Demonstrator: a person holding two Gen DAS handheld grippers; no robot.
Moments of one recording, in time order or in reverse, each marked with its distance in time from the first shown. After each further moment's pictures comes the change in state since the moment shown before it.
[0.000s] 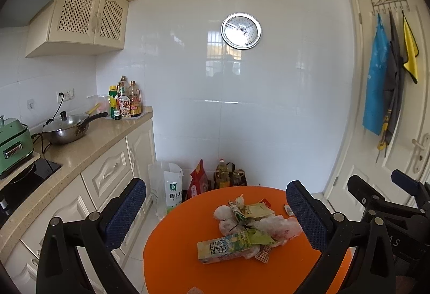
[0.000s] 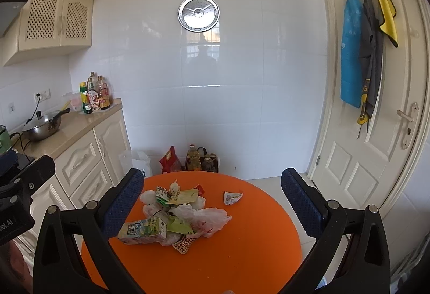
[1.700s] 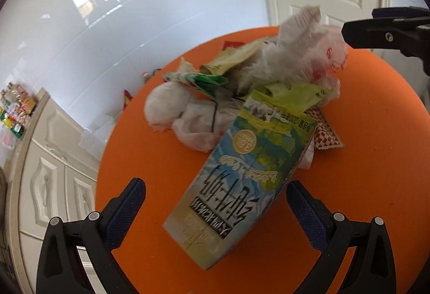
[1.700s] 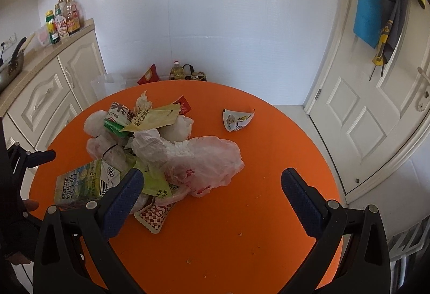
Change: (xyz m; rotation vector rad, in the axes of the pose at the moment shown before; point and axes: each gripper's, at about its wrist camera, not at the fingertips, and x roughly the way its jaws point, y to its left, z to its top) left arm 0.336 -0.023 -0.140 0.651 0.517 -0.335; right arm 0.191 0.008 -0.112 -0.014 0.449 -0.076
